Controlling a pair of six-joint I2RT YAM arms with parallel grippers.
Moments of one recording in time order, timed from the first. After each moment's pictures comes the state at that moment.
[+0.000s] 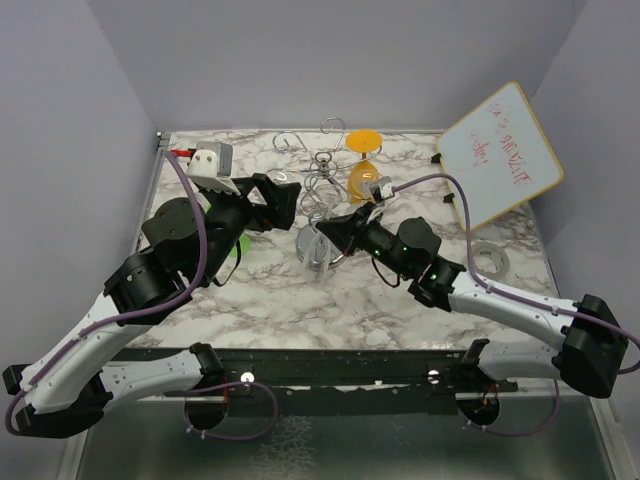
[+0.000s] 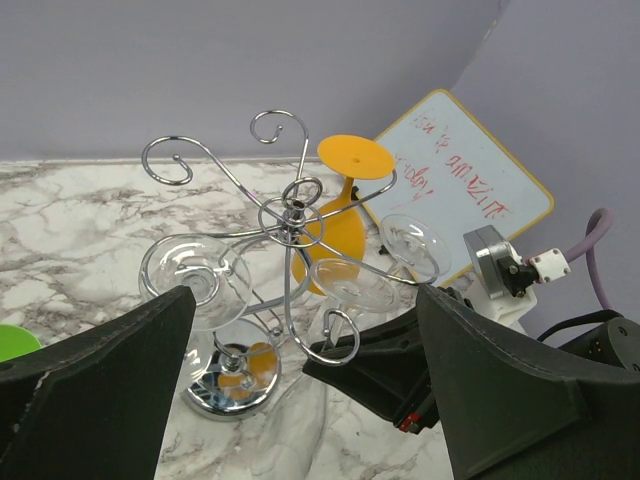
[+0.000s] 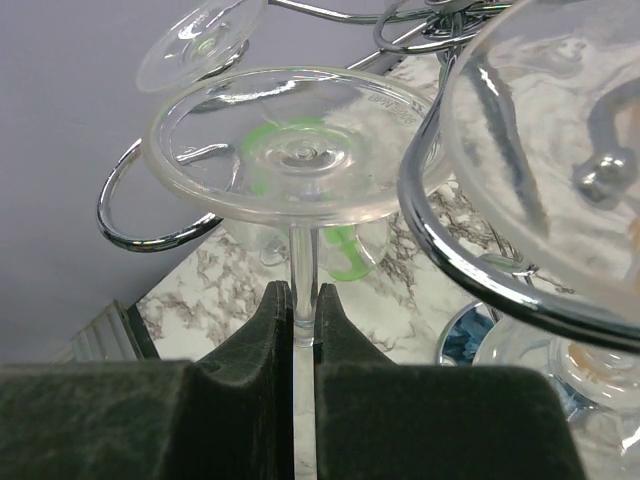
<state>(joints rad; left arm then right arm) -0.96 0.89 1.37 -0.46 -0.53 -0.34 0.91 1.21 0.77 0.49 0.06 0.39</state>
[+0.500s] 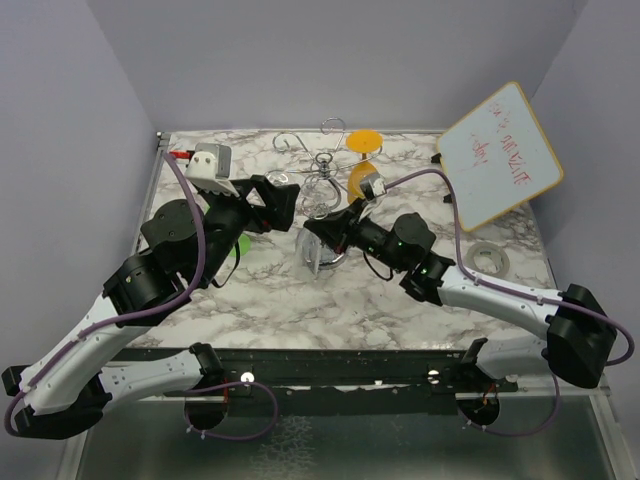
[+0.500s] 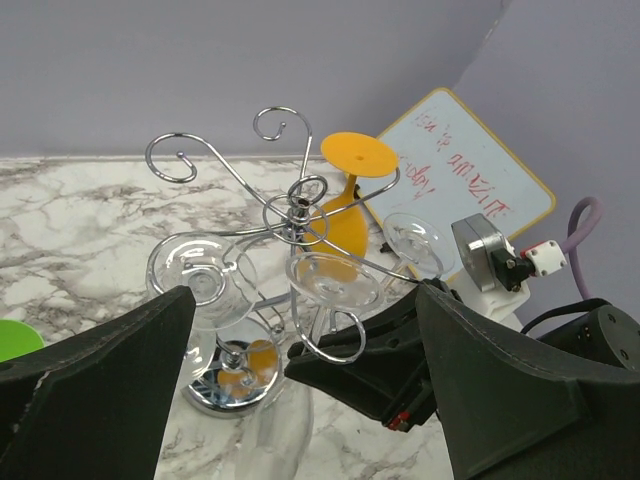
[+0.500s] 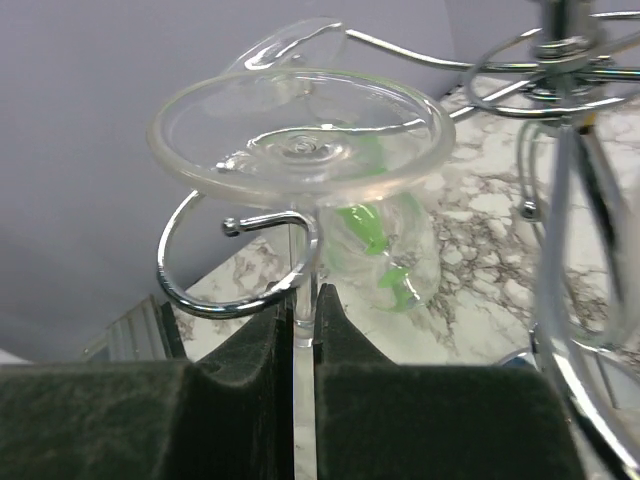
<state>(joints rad) -0.96 0.88 1.36 -0.46 -0.53 -0.35 0.91 1.29 0.80 0.62 -0.06 0.39</state>
